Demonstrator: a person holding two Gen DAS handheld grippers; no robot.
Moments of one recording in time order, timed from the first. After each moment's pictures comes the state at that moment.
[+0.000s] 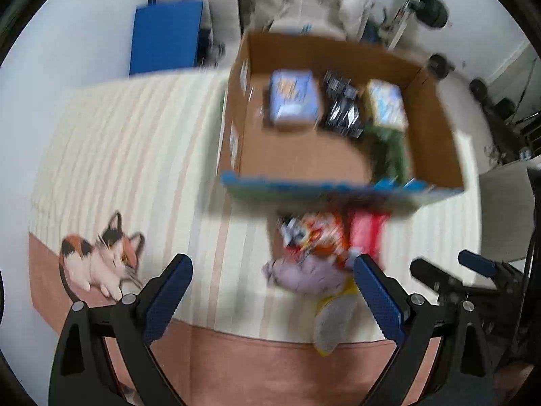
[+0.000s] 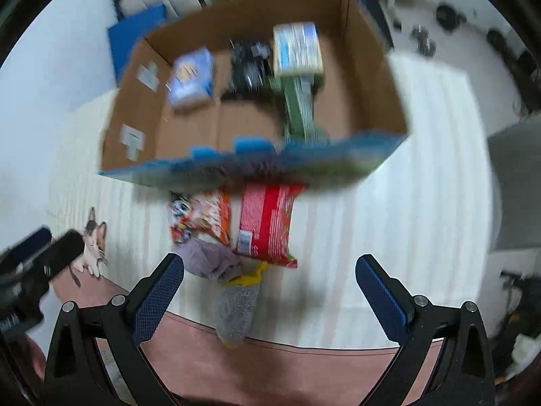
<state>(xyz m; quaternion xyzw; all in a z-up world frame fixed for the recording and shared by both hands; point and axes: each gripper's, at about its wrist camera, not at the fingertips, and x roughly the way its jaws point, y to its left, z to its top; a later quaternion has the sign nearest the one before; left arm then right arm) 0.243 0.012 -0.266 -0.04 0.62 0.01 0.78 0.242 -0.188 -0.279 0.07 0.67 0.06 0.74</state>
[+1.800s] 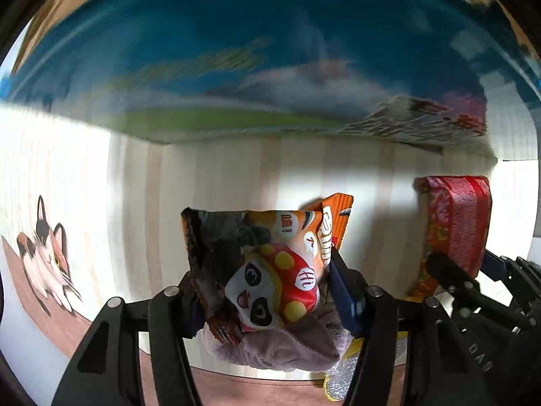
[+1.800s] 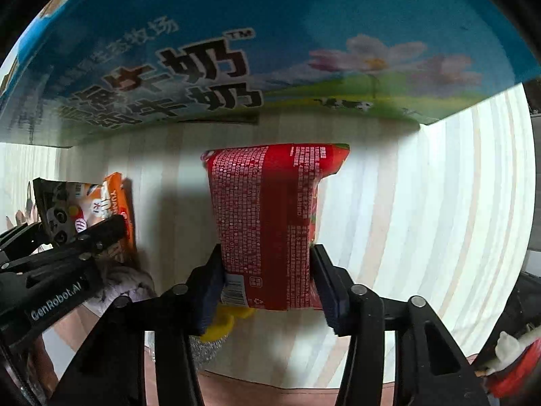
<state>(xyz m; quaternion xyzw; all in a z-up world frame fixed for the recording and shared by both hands) 0.276 -0.013 -0.420 -0.02 0.72 0.00 0.69 0.242 -0.163 -0.407 0.01 0.72 0.04 0.69</state>
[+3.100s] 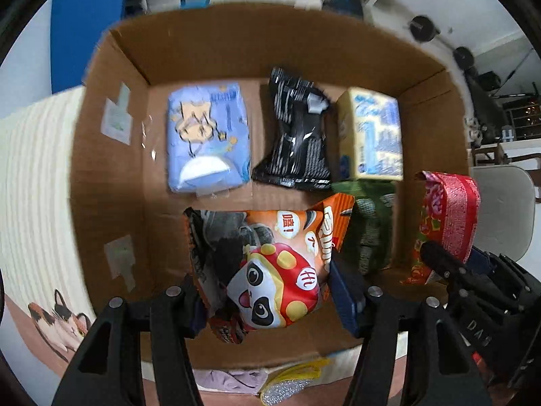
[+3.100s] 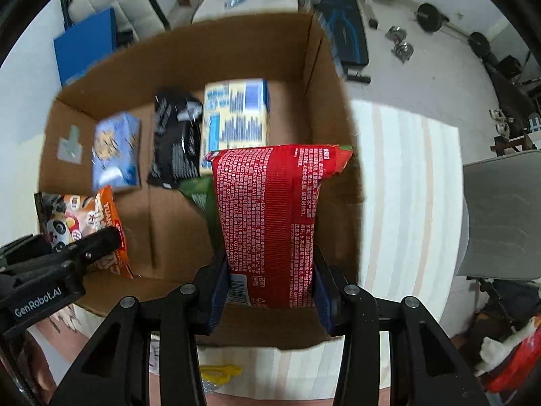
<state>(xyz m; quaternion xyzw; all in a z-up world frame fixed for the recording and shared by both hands) 0.416 -0.043 -0.316 -0.07 0.71 -0.08 0.70 0.396 -0.220 -0.301 0.01 0.70 -0.01 0.72</state>
